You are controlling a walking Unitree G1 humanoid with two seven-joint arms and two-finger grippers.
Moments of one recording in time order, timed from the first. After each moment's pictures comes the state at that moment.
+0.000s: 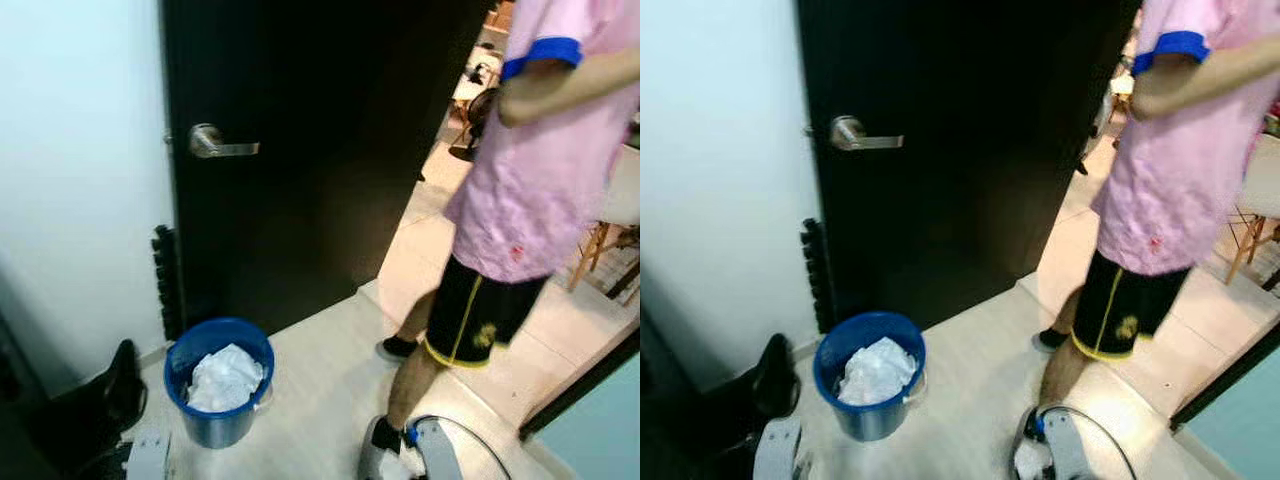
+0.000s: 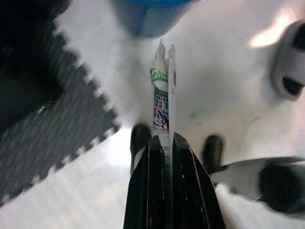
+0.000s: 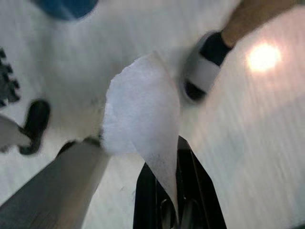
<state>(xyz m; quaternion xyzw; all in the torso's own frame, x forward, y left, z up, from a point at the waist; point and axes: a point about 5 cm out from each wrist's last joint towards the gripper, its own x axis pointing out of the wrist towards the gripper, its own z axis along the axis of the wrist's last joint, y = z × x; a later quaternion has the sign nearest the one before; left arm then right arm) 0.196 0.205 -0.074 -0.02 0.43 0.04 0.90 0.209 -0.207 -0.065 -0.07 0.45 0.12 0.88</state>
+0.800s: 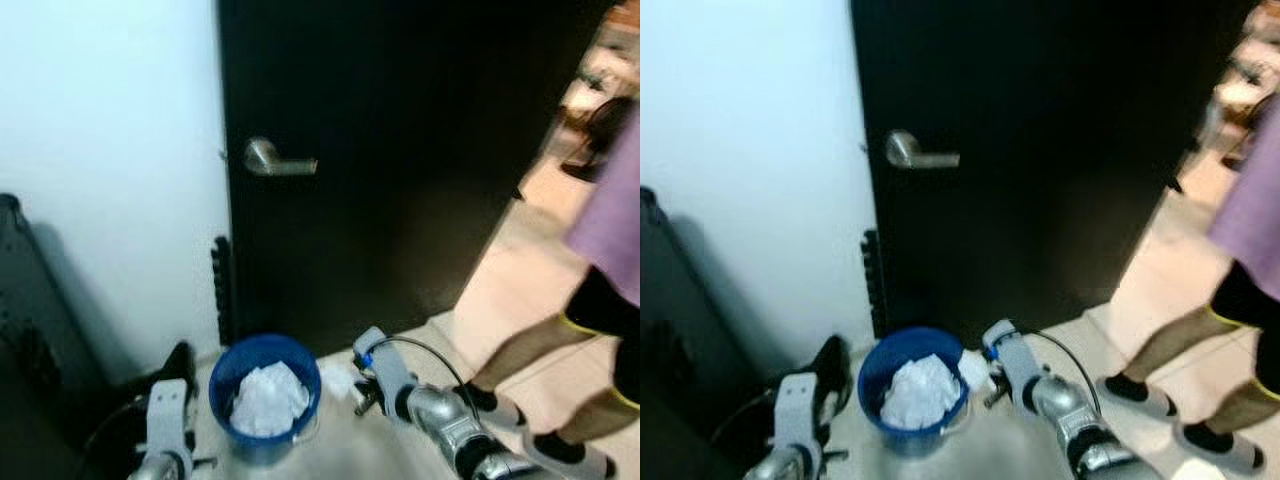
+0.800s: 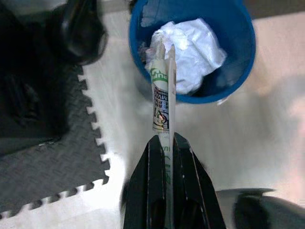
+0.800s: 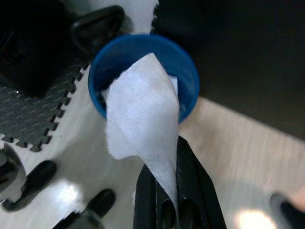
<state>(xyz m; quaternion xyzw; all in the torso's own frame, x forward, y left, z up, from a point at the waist) 0.227 0.198 -0.054 -0.04 0.35 0.03 0.93 0.300 -0.140 0.006 -0.15 0.27 0.31 0.90</state>
